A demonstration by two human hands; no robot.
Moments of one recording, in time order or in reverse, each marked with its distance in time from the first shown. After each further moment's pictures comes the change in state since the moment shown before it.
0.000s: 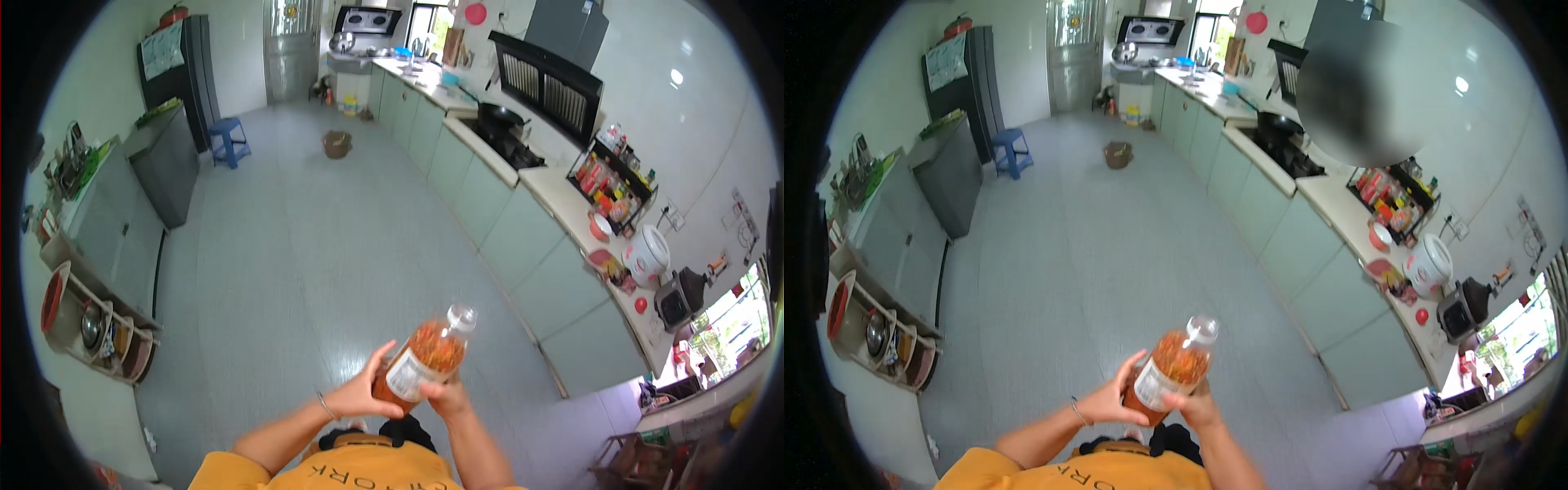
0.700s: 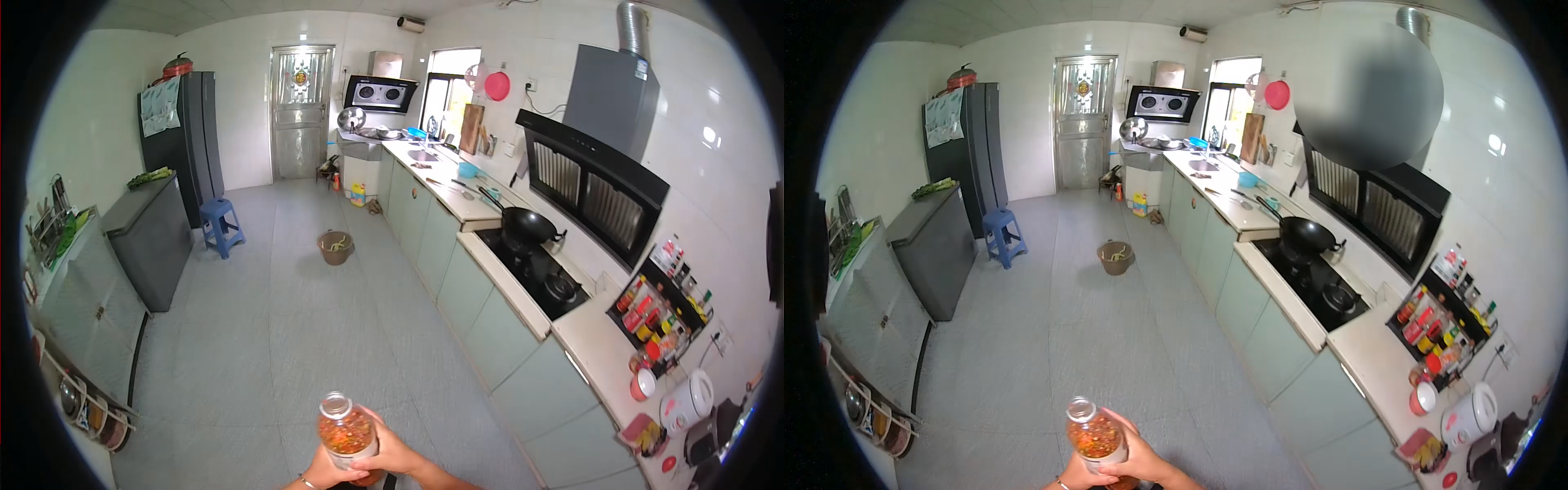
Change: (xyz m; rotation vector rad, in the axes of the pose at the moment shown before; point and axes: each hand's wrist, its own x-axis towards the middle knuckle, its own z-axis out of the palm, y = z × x) left_hand 0.381 0.016 -0.251 -0.003 0.568 0.320; right_hand 0.520 -0.064 -0.120 -0.699 -0.582 -0.022
